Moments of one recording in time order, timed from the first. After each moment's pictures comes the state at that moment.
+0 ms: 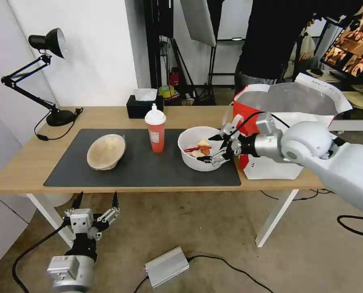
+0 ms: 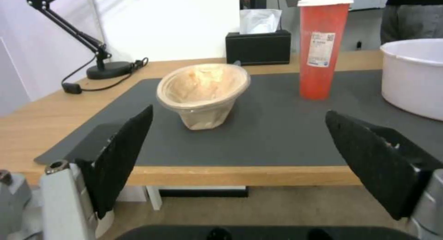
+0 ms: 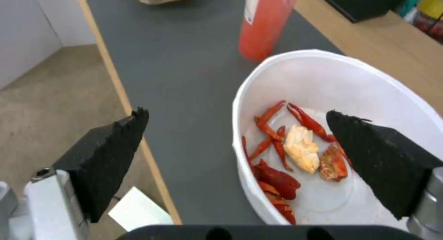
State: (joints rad) left arm 1.80 -1.55 -0.65 -2.34 -0.01 0.05 0.00; right arm -0.09 0.60 -0.50 1.79 0.91 -0.58 -0.43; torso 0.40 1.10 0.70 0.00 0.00
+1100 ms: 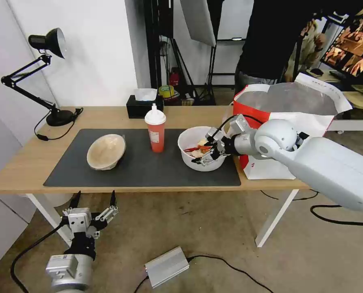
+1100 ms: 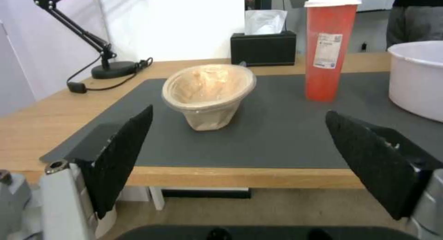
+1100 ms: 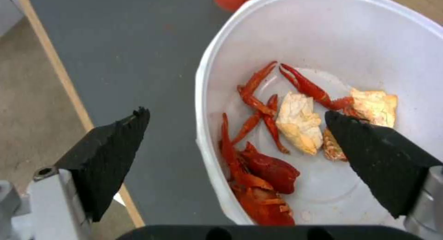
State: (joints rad) left arm 1.79 -1.56 -0.65 -2.34 -0.01 0.05 -0.01; right arm 0.00 0.74 -0.62 1.65 0.92 -0.72 -0.33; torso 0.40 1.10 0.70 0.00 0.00
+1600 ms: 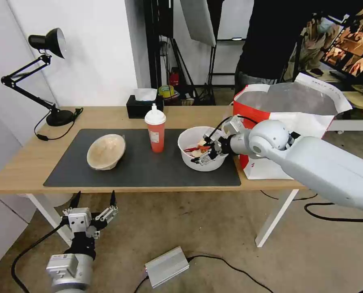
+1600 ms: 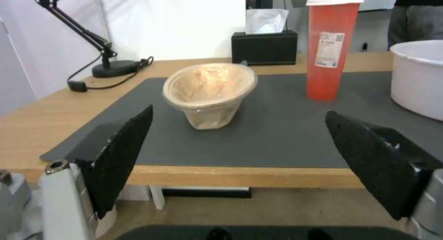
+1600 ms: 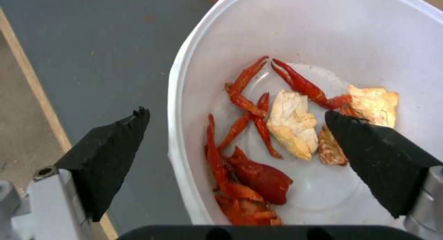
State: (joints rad) left arm 1.78 -1.56 -0.65 -2.33 -0.02 0.05 -0.01; right arm 0.02 0.79 -0.65 1.58 0.90 -0.72 -0.31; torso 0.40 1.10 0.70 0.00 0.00
